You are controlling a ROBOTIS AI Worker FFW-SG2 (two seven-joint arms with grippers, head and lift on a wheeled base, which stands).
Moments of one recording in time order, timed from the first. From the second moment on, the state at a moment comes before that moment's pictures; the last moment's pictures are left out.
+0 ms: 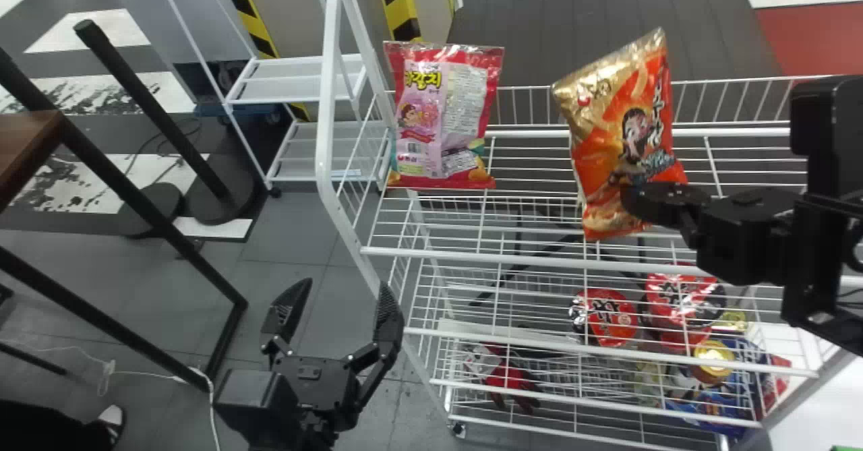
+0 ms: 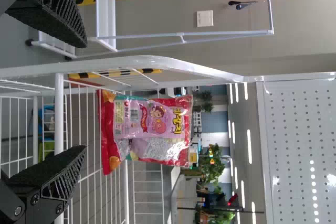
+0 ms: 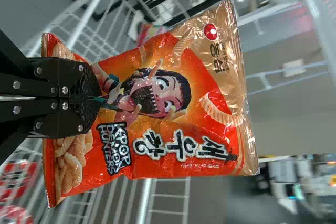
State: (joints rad) left arm 0.76 0.17 0.00 -2.01 0.06 -0.22 0.14; right arm 0.15 0.00 0.13 -2.28 0.00 1.01 0.46
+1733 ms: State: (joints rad) left arm 0.72 0.20 0.02 -1.90 0.11 -0.38 0.17; right arm -0.13 0.00 0.34 -1.16 -0.33 -0.36 0.27
